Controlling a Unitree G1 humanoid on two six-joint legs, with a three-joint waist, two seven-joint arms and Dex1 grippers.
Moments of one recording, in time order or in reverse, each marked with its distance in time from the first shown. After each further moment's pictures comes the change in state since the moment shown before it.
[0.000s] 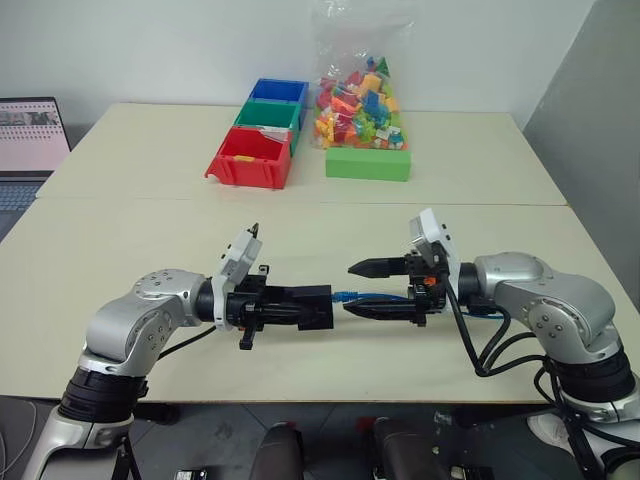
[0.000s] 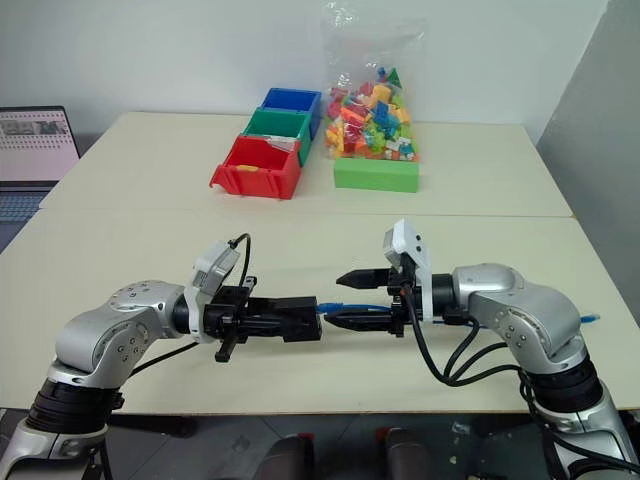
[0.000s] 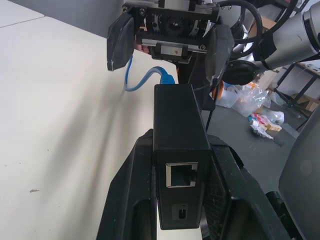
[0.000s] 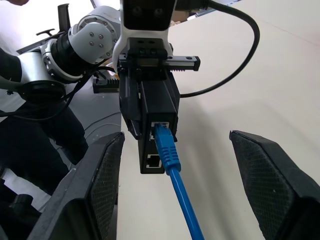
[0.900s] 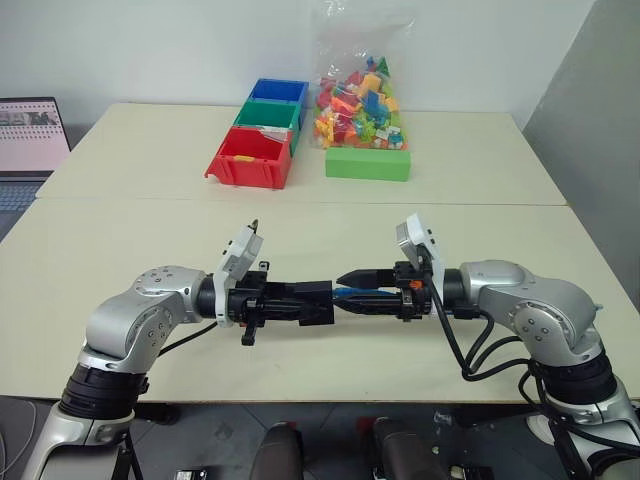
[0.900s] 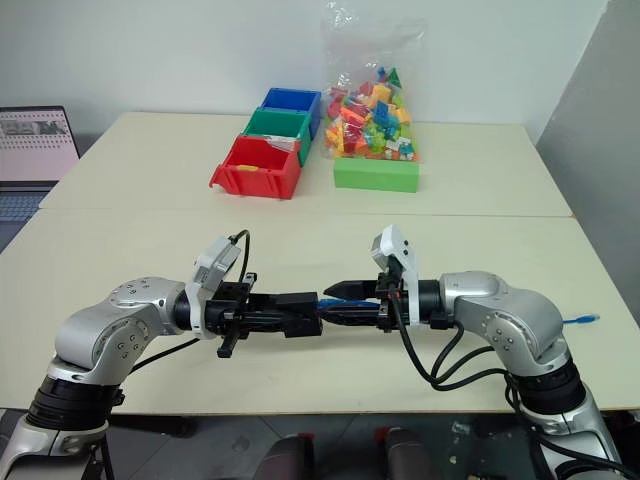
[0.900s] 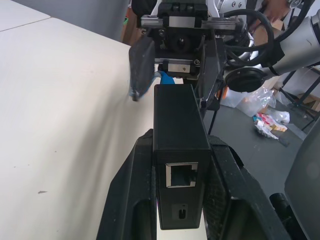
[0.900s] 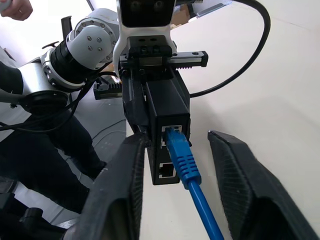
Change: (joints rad) left arm -0.013 0.000 0.000 -0.001 0.000 0.013 0.022; right arm 0.005 0.060 0.025 0.005 0.016 0.021 -0.050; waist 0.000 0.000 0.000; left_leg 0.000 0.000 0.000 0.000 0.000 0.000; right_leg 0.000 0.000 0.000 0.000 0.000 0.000
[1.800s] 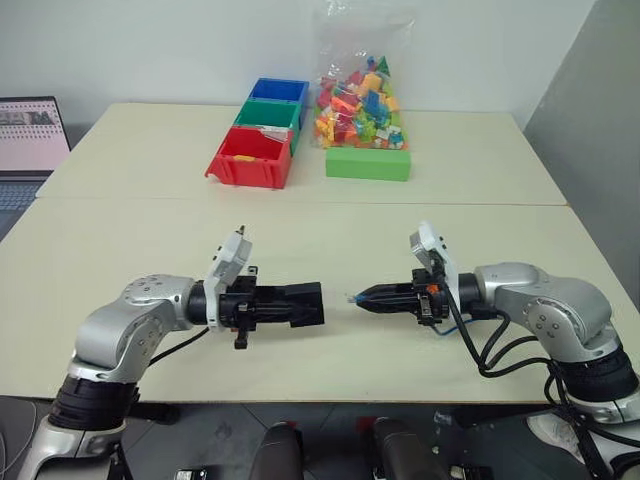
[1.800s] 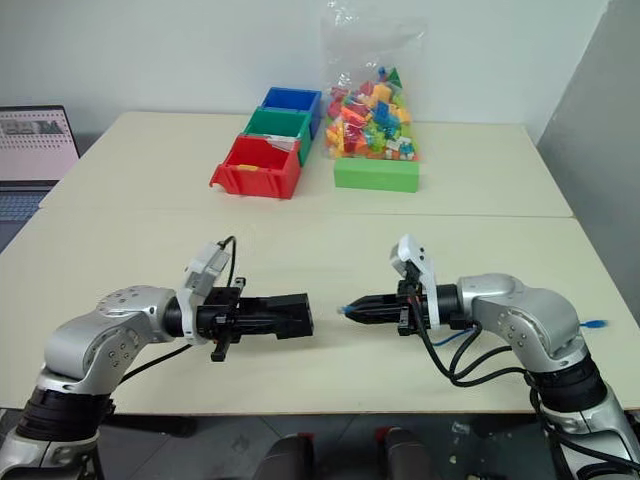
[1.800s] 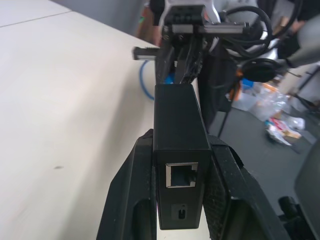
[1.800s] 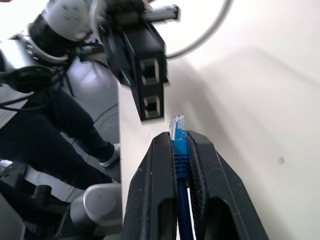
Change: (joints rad) left arm 0.088 0.022 0.085 -0.006 0.010 -0.007 0.040; right arm 0.048 -0.116 -0.008 0.089 -0.033 -0.005 0.082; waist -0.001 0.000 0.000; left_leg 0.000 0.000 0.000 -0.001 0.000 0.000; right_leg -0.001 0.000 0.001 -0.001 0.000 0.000
